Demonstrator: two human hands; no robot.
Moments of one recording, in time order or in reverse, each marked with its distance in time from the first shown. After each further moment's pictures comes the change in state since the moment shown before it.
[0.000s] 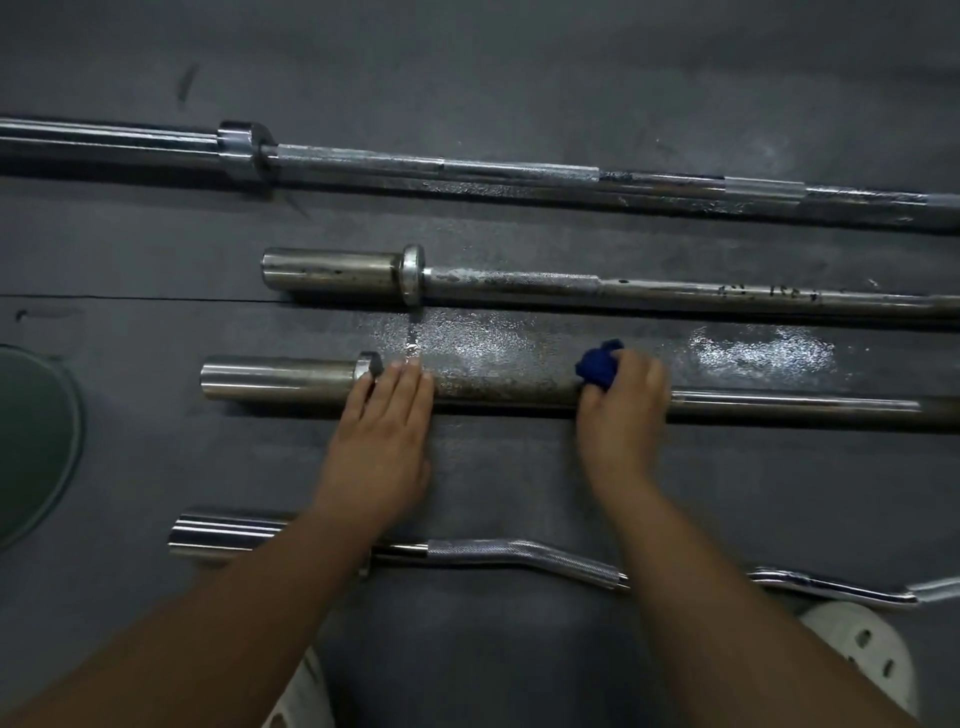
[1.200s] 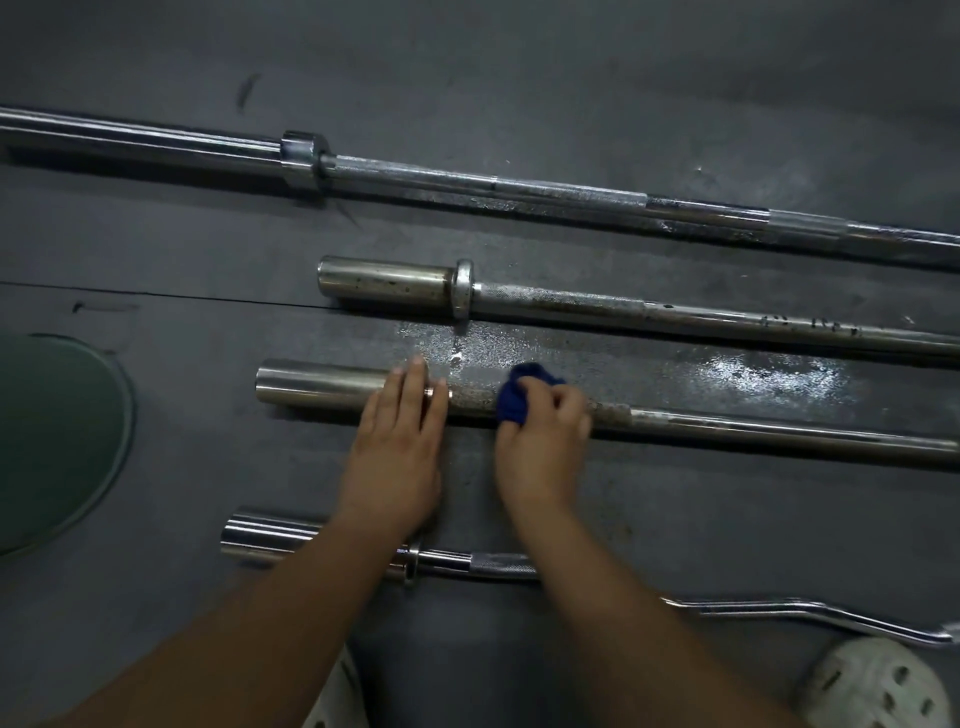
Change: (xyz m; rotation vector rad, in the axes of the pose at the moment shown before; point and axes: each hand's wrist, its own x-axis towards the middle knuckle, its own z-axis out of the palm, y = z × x) left_hand -0.009 -0.028 0.012 -0.108 0.036 -0.103; right_hand -0.068 -0.087 0.047 0.072 -0.176 -0.065
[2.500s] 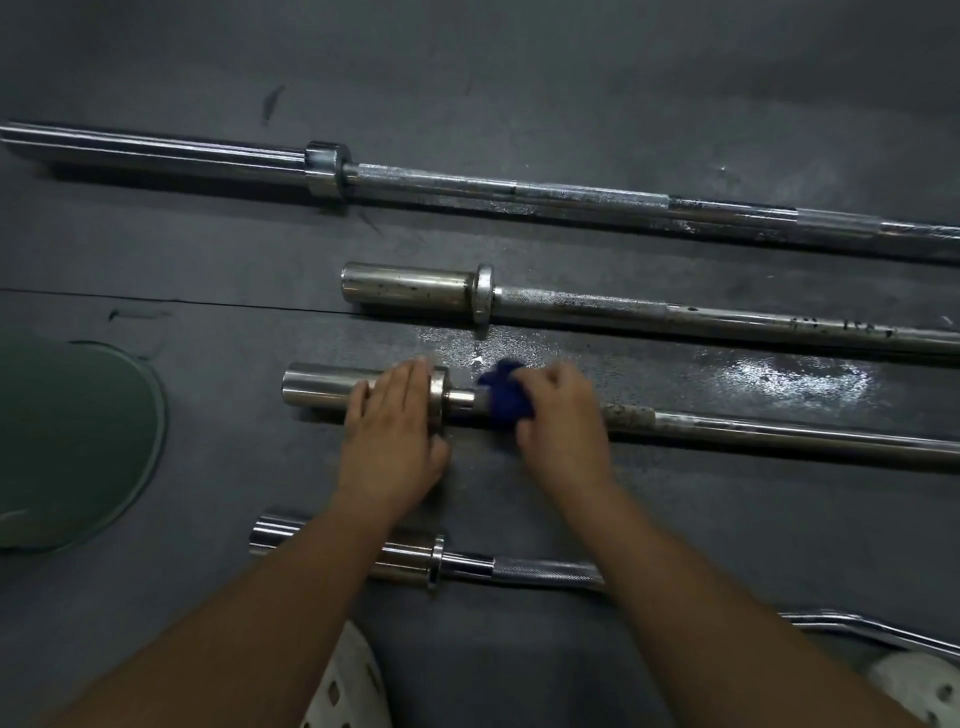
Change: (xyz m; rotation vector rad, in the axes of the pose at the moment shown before) left_hand 0.011 -0.028 -0.010 -0.178 0.065 -0.076; right_hand 0.029 0.005 -0.011 -0.127 -0.211 -0.329
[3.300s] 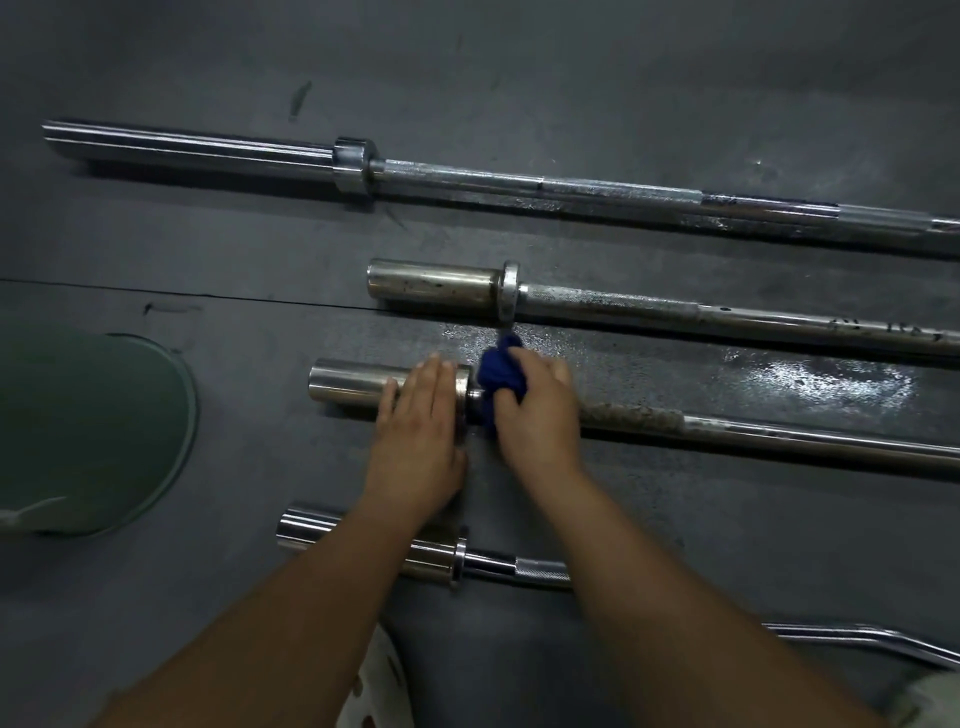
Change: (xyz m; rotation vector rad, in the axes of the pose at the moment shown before) left_hand -0.007 0.000 0.002 -0.013 -0.028 0.002; right_hand 0.013 -0.047 0.028 0.394 0.071 0.227
